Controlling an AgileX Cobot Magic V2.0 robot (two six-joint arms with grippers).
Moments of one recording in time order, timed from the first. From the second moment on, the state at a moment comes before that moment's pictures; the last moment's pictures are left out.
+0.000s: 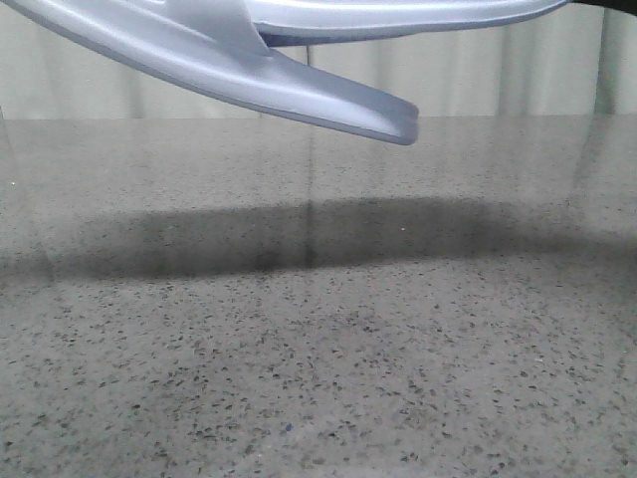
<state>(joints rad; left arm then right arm) -0.14 0.91 -0.55 -1.65 0.72 0.39 0.58 0.96 -0.49 0.40 -0.30 0.63</state>
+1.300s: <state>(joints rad) -0.19 0.98 -0.56 -1.79 0.76 0.53 0.68 0.95 -0.47 0.44 -0.48 0.48</state>
